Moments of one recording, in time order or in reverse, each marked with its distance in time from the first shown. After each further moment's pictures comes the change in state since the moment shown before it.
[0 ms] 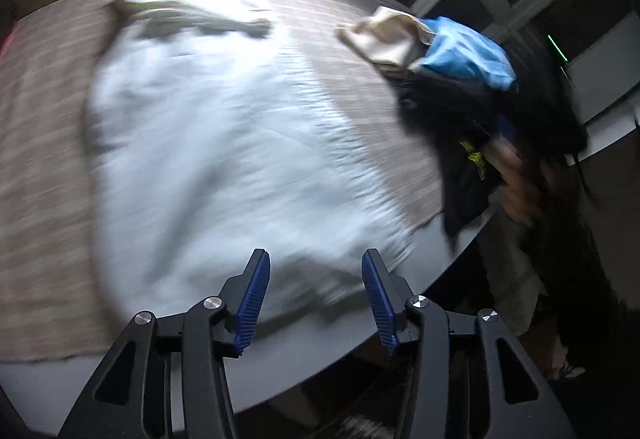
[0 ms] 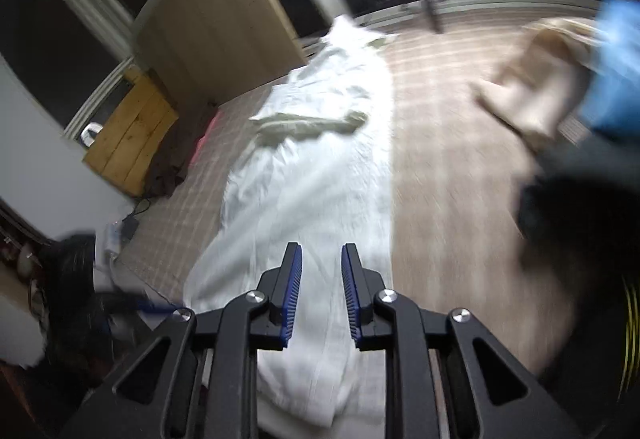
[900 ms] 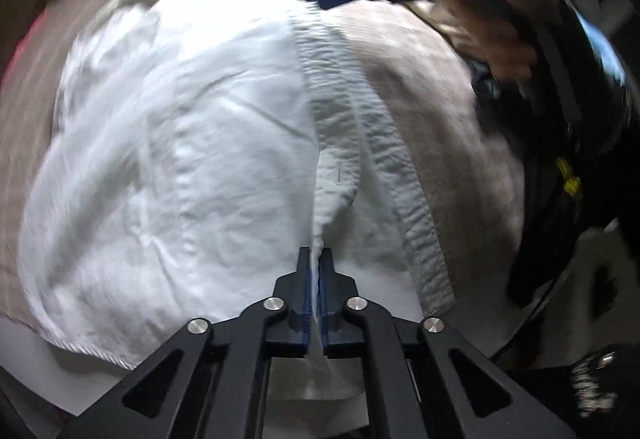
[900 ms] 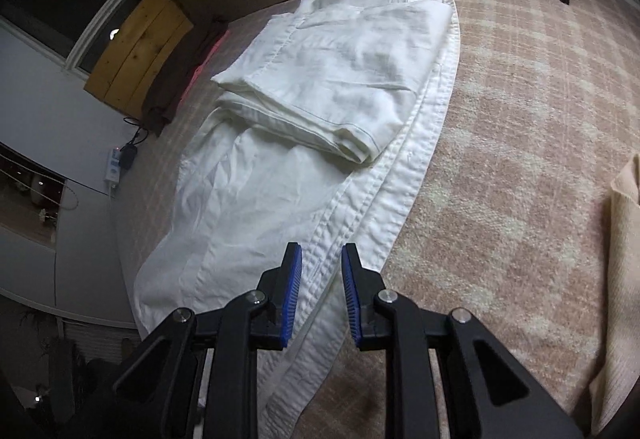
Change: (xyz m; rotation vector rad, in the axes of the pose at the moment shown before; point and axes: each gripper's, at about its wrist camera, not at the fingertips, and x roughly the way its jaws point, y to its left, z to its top) left arm 0.090 -0.016 0.008 -0.180 0.032 0.300; right arm 0.132 -0.034 0.105 -0.194 0.370 0.145
